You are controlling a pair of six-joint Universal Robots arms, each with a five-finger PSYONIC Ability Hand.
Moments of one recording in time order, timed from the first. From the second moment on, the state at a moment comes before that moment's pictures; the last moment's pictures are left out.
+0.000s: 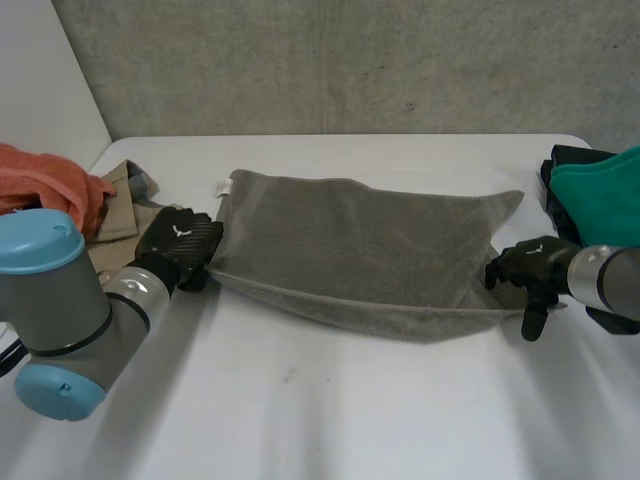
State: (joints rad) left arm 4.40 -1.99 -1.71 3.48 -1.42 3.60; right arm 1.68 -1.01 1.30 0.46 1.30 2.44; left_hand 1.17 1.19 1.19 1.19 0.99; right_hand 0.45 0.45 0.45 0.46 0.29
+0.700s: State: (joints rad) left arm 4.39 -1.72 -1.72 2.79 -1.41 3.91; right arm 1.52 -1.31 1.57 0.64 1.25 2.12; left_hand 1.17 1.20 1.19 1.20 0.99; right_hand 1.14 1.18 1.19 1.19 1.00
